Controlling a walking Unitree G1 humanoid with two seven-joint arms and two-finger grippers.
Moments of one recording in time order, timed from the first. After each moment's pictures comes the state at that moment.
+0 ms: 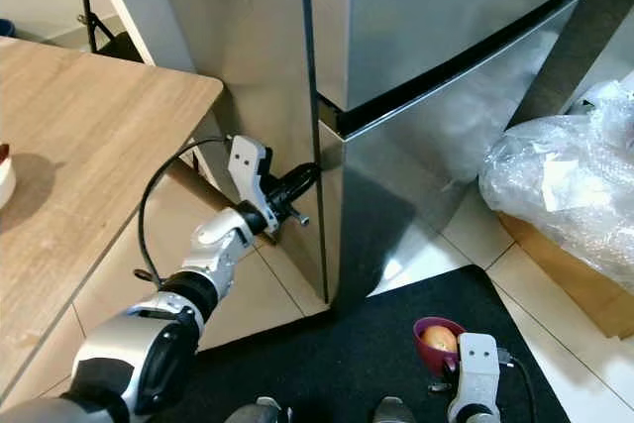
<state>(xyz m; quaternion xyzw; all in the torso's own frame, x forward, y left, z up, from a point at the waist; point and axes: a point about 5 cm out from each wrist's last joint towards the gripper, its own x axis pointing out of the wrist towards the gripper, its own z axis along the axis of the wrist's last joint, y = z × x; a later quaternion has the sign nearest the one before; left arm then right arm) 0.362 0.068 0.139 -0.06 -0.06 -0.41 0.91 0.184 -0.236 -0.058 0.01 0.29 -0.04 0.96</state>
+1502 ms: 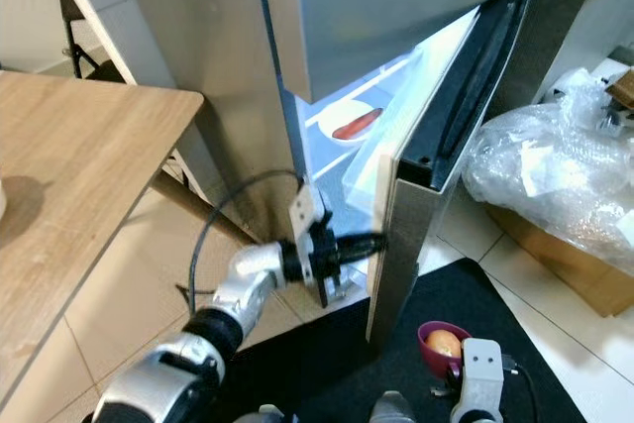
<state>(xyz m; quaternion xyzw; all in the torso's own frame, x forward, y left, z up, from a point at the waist) 0.291 0.018 0.099 -0.08 -0.03 -0.64 0.76 0.176 -0.237 -0.060 0.01 0.29 -0.06 0.96</state>
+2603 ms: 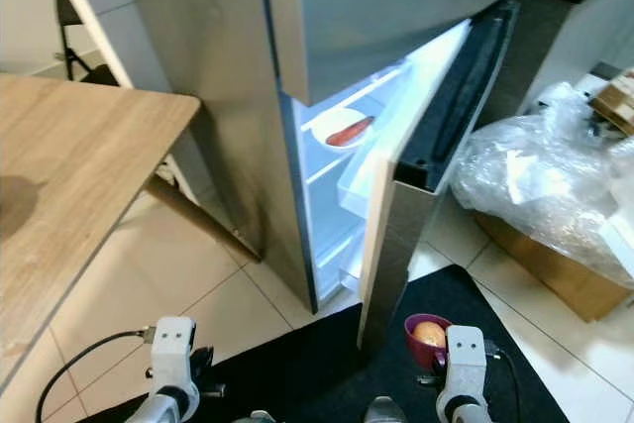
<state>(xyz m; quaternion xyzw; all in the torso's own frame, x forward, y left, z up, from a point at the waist) 0.196 0.186 -0.063 -0.03 0.31 -0.02 0.95 0.193 -0.220 -0.060 0.01 0.30 -0.04 0.95</state>
